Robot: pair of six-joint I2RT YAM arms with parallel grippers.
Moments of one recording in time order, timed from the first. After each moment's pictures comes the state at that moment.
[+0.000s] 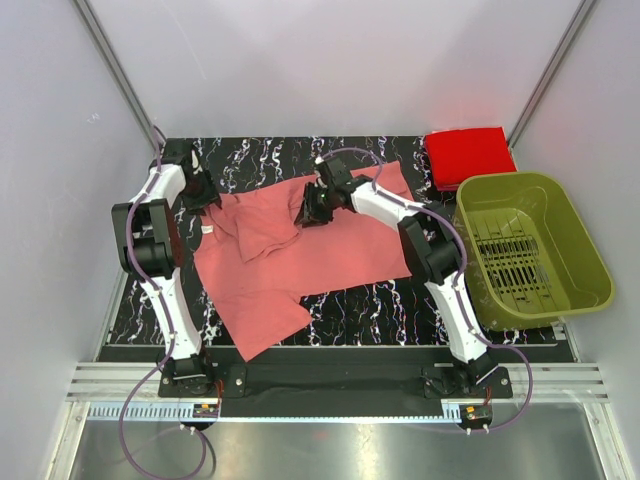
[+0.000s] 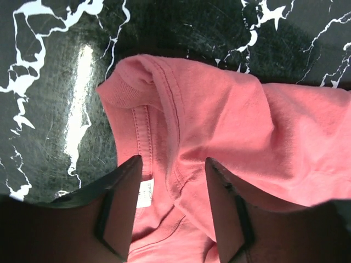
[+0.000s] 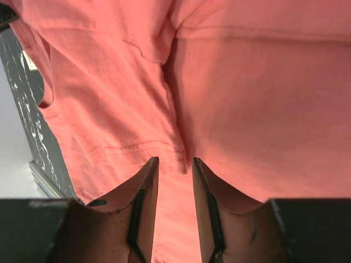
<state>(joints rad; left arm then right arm) 0.14 2.12 1.69 -0.71 0.11 -0.29 0.60 2.36 1.88 -0.39 -0.38 0.68</state>
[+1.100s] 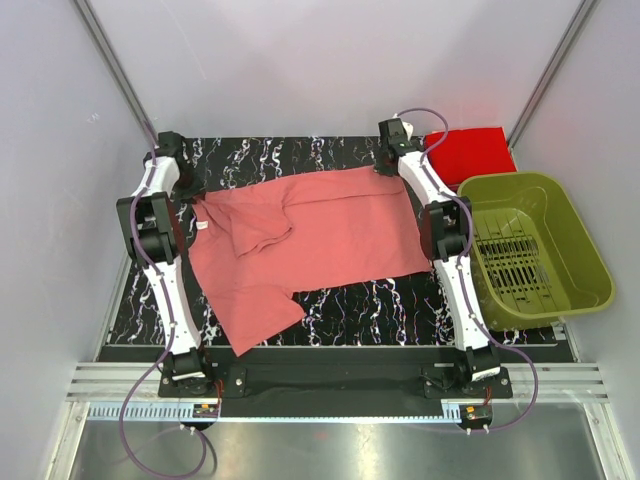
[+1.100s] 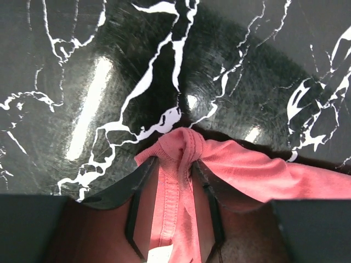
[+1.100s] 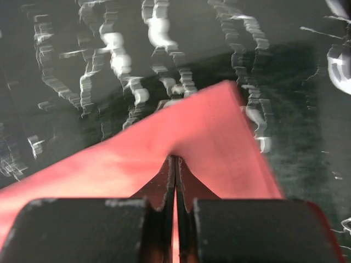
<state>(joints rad) 0.21 2.37 2.01 -0.75 0.01 -0.32 0.26 2.71 2.52 -0.65 0.17 0.49</state>
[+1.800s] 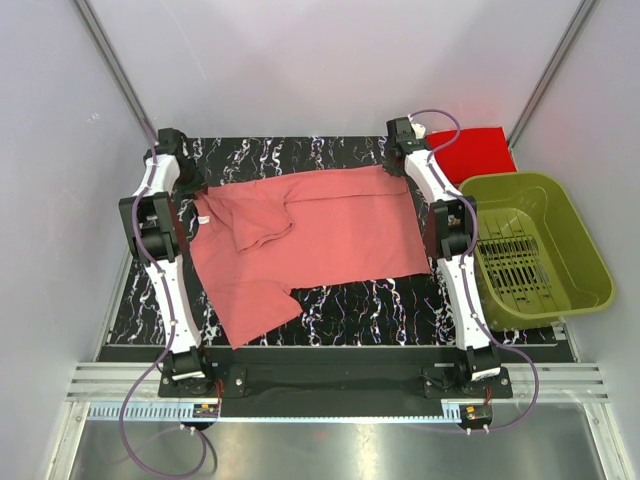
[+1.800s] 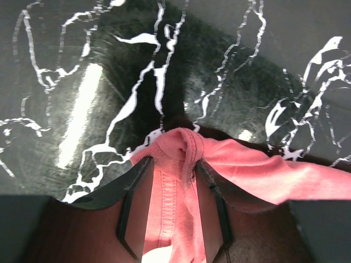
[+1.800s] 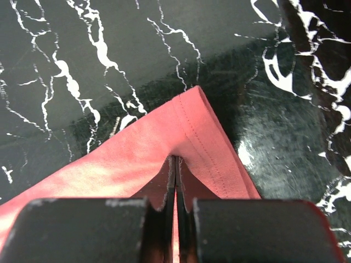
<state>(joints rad) 0.21 2.42 2.09 -0.76 0.04 -0.33 0.22 2.71 2.53 -0.71 0.26 0.56</state>
